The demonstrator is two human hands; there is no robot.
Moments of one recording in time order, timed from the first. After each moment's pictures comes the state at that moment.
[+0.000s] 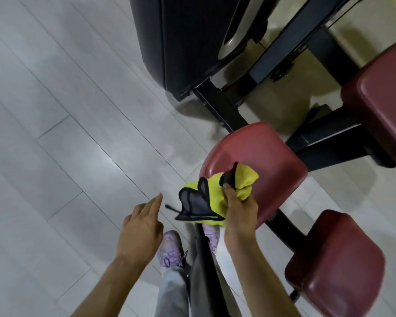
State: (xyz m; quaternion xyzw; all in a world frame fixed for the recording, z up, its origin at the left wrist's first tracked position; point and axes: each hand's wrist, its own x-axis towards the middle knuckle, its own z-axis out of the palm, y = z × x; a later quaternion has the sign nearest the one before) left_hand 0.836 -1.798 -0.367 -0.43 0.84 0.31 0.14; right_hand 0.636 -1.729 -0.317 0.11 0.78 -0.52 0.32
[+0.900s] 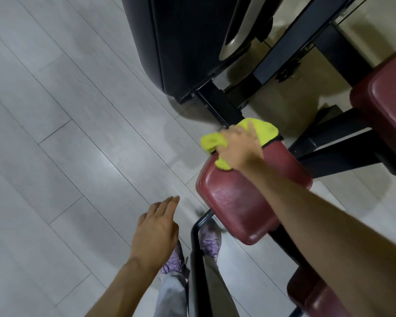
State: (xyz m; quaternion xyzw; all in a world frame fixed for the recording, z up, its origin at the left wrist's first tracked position) left_hand 0.781 -1.794 -0.364 -0.42 0.85 0.31 0.11; right_hand 0.481 -1.835 -0.385 -0.54 0.82 0.02 0.17
